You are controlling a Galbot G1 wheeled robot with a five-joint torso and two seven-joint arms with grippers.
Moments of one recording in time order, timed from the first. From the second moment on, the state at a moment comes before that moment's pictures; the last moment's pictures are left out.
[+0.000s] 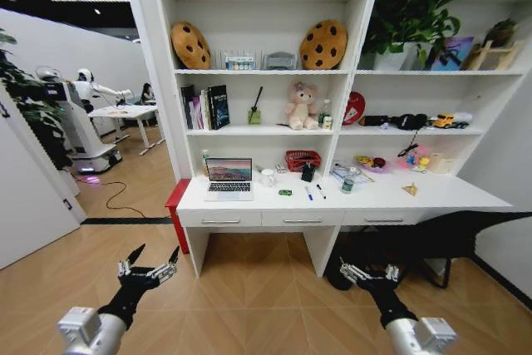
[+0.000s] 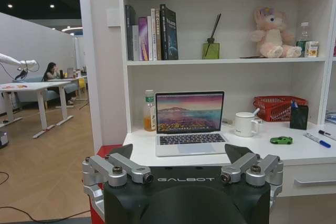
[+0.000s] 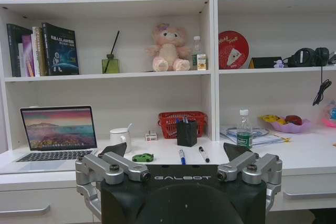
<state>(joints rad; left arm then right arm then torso) 1.93 -1.23 -0.87 -2.50 -0.46 0.27 0.01 -1.90 1.40 0.76 2.38 0.32 -0.06 -0.01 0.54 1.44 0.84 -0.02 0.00</state>
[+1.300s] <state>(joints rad) 1.91 -1.14 -0.94 -2.49 -0.52 0.26 0.01 -1.90 1.39 0.75 2.37 0.24 0.06 -0.02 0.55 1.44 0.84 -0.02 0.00</state>
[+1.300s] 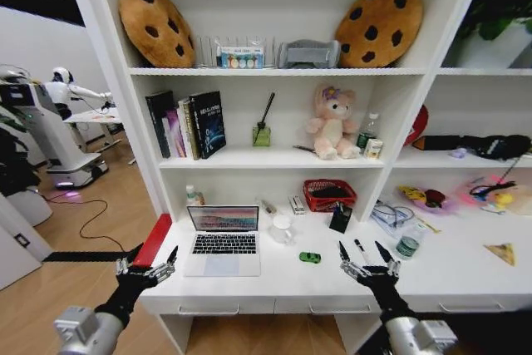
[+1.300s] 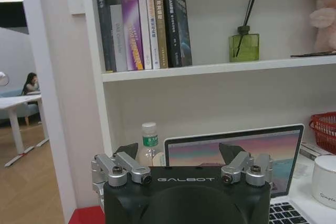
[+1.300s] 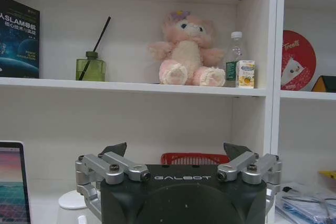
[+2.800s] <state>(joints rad) 0.34 -0.54 0.19 -1.58 -0.14 -0.06 0.62 -1.87 1.40 0.81 2.26 0.27 0.13 -0.02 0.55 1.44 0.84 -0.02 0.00</state>
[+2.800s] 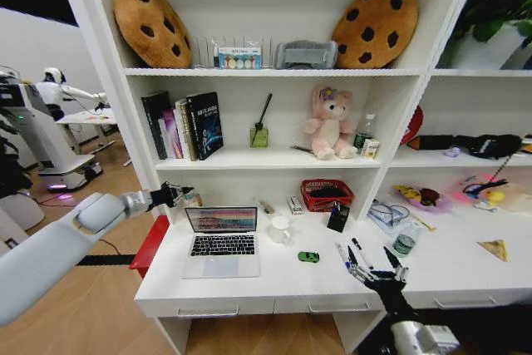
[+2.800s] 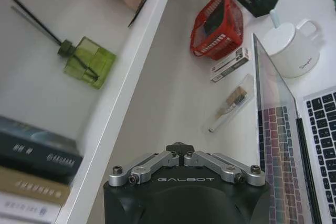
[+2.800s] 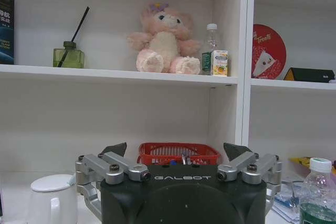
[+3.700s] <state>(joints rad) 0.12 -0.57 0.46 -1.56 -0.08 -0.29 1.03 -1.88 1.41 0.83 2.23 0.31 0.14 -0.02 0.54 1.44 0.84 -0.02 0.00</state>
